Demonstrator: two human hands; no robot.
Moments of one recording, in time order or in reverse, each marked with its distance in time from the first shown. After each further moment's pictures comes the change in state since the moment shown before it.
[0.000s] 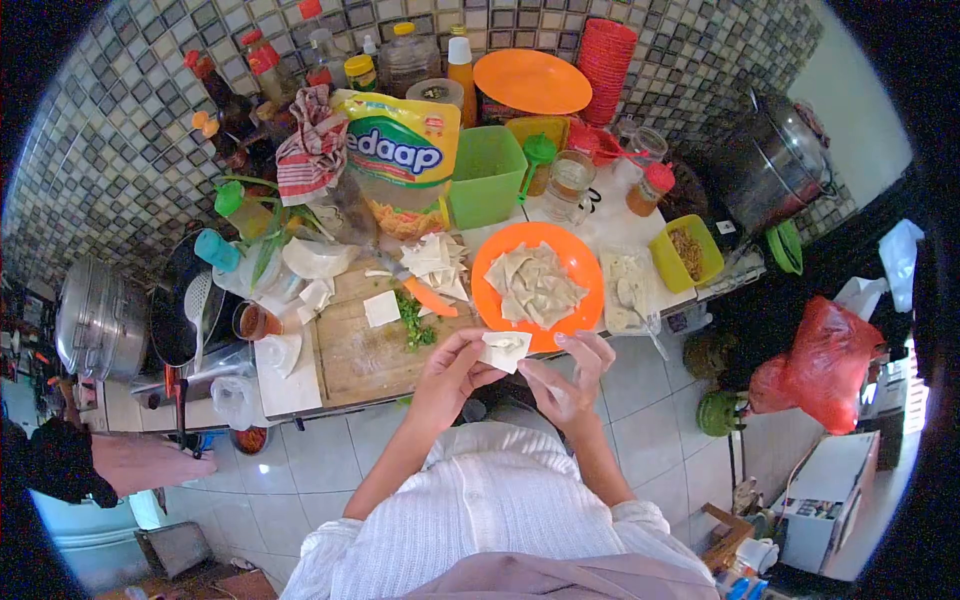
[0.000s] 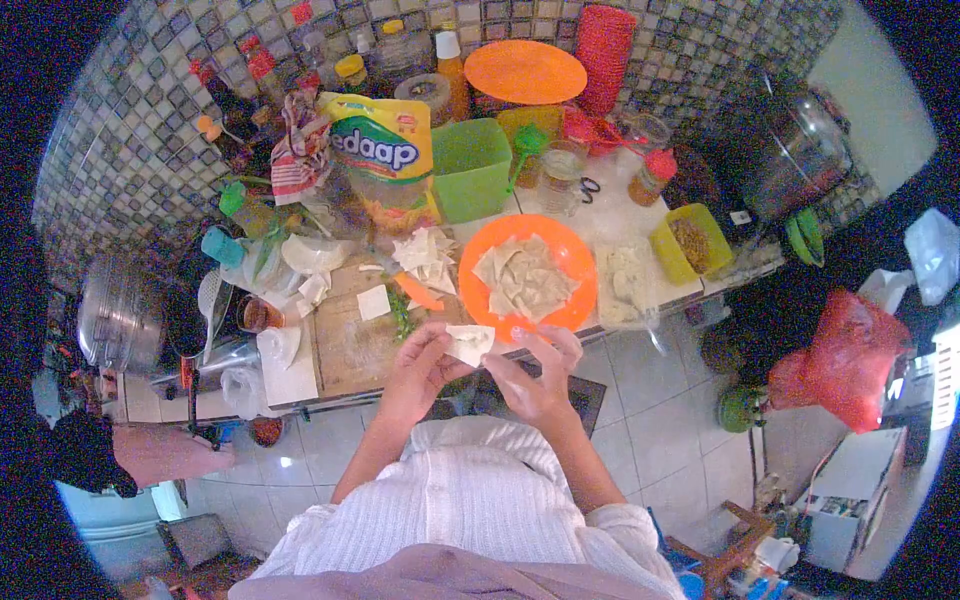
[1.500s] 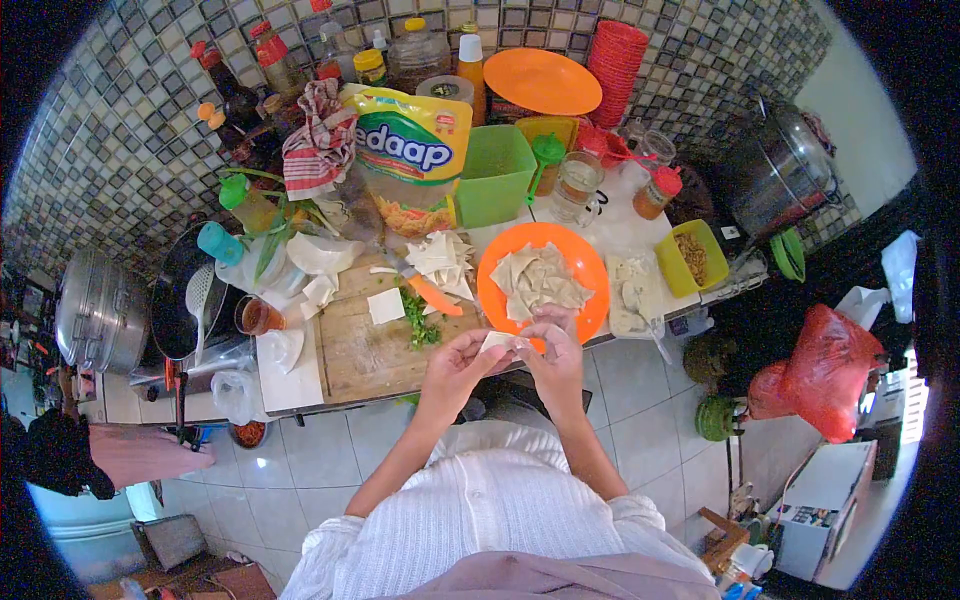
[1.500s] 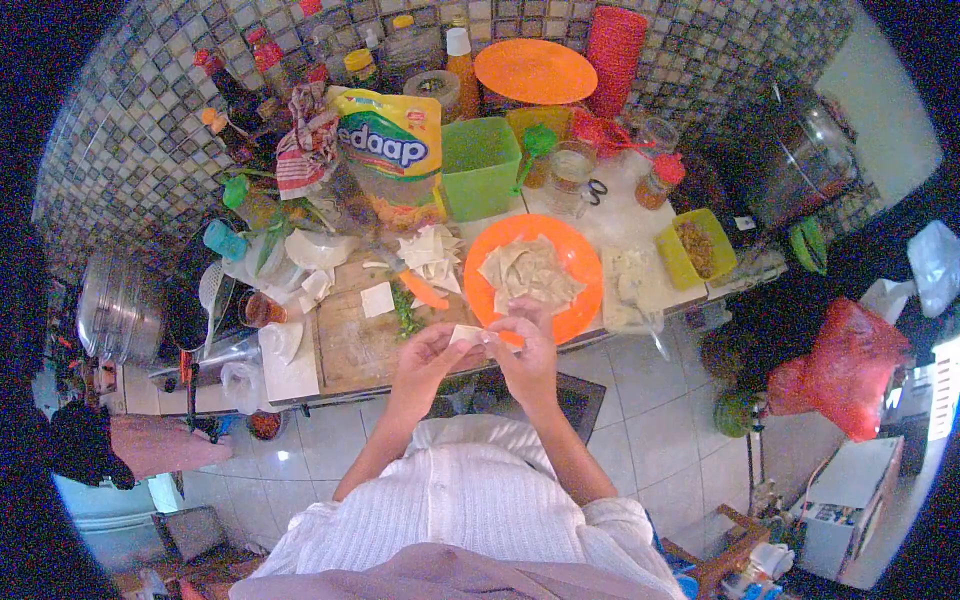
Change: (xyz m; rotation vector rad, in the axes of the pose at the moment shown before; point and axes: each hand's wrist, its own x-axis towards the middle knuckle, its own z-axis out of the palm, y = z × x) left_hand 0.004 0.003 0.007 0.287 0.030 0.083; right_hand -0.003 0.006 0.038 0.697 -0.175 0.781
